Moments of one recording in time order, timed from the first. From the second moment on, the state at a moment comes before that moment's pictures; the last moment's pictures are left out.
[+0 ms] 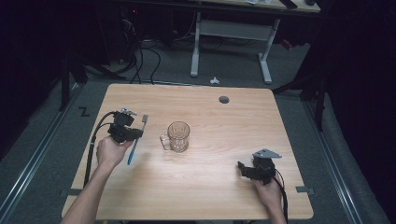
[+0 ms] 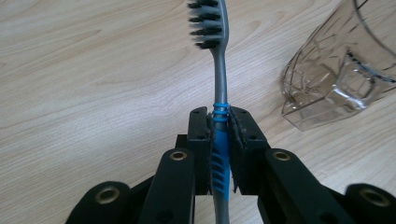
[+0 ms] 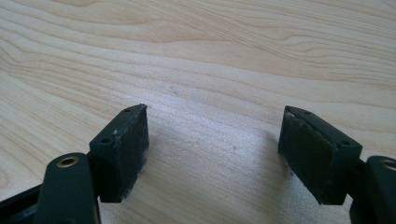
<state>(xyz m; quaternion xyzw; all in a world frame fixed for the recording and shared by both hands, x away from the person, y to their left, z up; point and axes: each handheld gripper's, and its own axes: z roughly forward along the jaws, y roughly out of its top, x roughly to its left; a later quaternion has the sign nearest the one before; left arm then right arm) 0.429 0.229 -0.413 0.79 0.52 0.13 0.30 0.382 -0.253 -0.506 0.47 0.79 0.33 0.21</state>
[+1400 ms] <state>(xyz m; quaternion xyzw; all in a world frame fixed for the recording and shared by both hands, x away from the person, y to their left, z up) 0.398 0.200 -0.377 0.77 0.44 0.16 0.42 0.382 -0.253 -0.506 0.47 0.79 0.33 0.21</state>
